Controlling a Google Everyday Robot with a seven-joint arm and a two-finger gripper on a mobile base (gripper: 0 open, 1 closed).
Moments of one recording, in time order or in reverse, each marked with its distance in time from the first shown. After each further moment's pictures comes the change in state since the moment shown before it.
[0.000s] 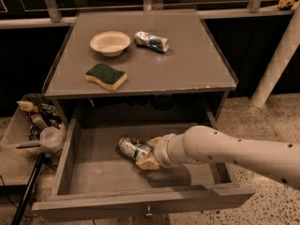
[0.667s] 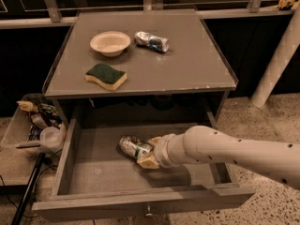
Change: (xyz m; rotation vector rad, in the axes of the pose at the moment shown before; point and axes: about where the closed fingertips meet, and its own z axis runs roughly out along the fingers) arm 0.000 0.000 0.000 0.000 0.000 0.000
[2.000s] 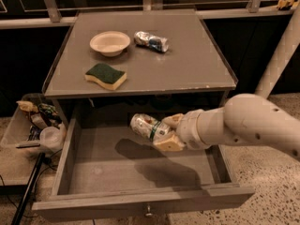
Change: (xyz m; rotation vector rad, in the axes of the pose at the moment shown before) arm -0.049 -0.020 -0.125 0.025 -0.060 -0.076
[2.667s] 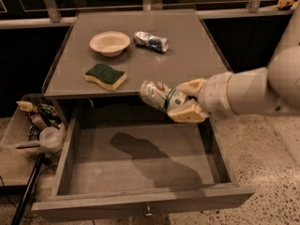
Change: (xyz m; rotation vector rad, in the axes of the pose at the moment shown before) arm -0.066 -0.034 -0.101 0.082 -0.058 -0.111
